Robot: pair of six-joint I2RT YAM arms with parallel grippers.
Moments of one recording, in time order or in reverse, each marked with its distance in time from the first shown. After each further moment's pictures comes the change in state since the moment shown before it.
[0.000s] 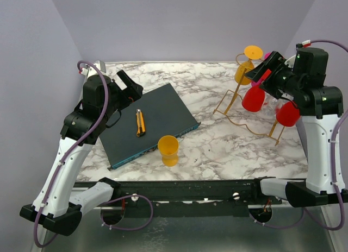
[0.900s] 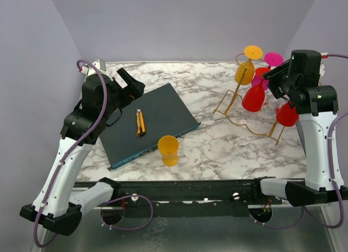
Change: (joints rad) left arm 0.000 0.000 0.000 0.046 0.037 -0.022; right arm -0.001 0.002 -0.059 -0.009 0.380 0.351
